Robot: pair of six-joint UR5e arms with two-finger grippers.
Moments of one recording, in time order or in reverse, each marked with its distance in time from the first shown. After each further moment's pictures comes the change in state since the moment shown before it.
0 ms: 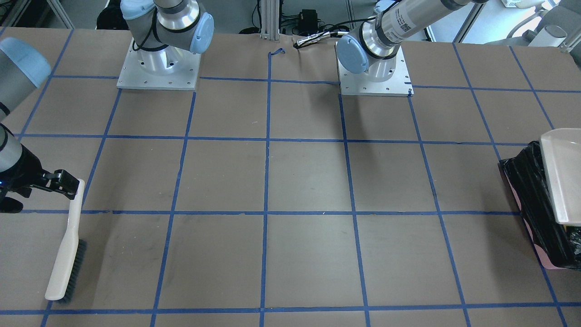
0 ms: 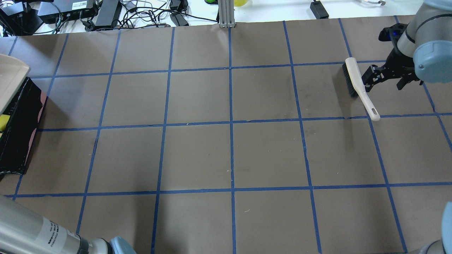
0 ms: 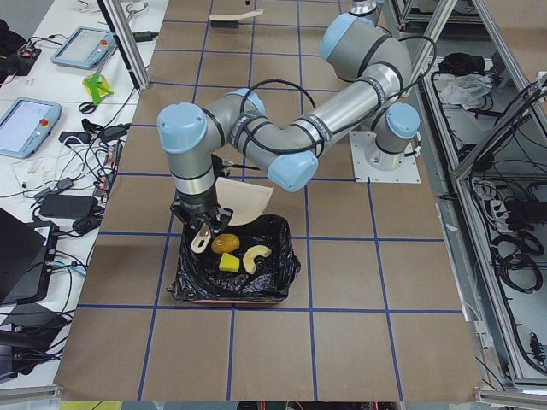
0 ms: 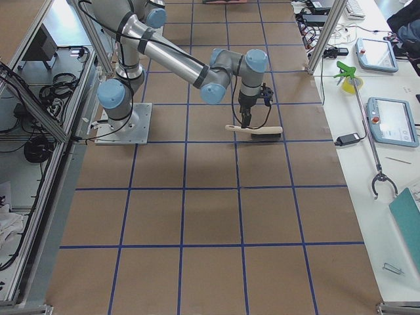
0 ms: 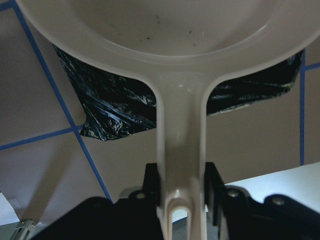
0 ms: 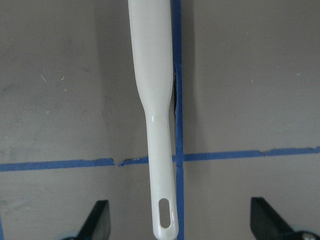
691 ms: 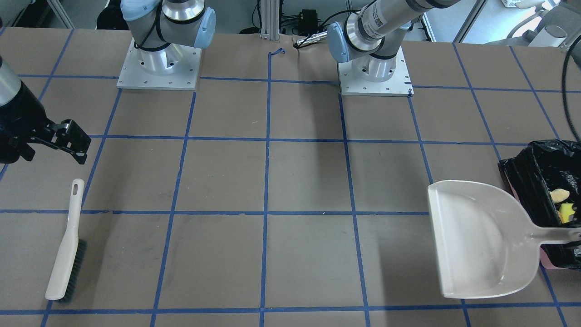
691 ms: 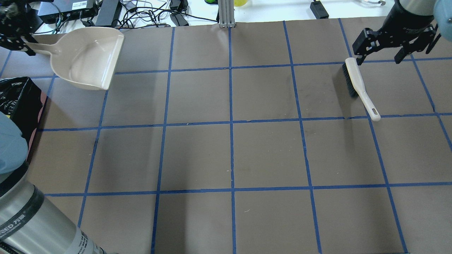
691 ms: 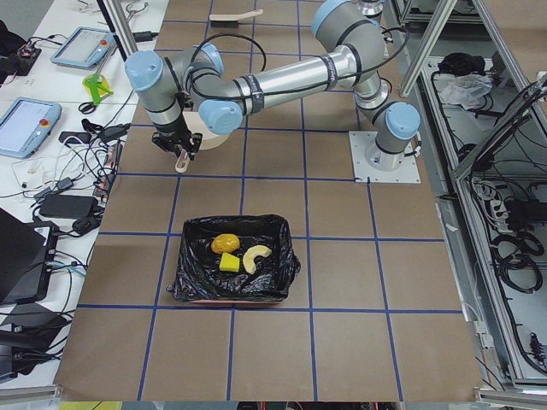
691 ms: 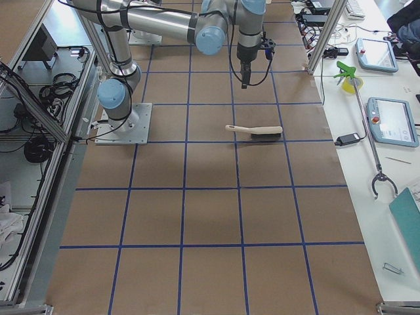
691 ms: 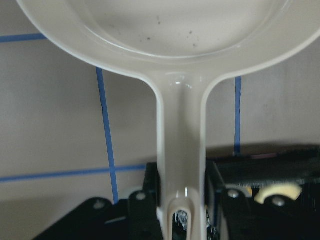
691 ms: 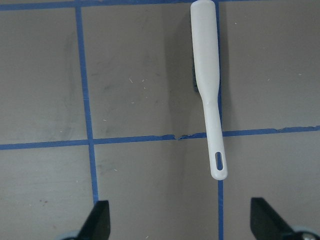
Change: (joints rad) left arm -0.322 -0.038 -0.085 -0.048 -0.094 -0.465; right arm 0.140 -0.132 -0.152 0.251 0.035 0.137
